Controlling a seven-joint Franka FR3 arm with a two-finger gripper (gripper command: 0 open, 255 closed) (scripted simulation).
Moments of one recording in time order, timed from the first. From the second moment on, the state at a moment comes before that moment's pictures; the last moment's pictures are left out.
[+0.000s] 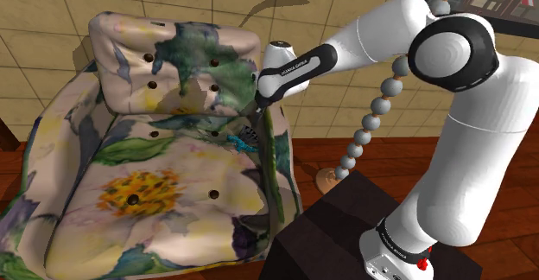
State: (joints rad) arm 0.13 0.30 -0.04 -2.06 0.04 2.49 -0.51
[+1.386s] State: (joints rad) arm 0.13 0.56 0.00 -1.89 0.06 2.61 -0.56
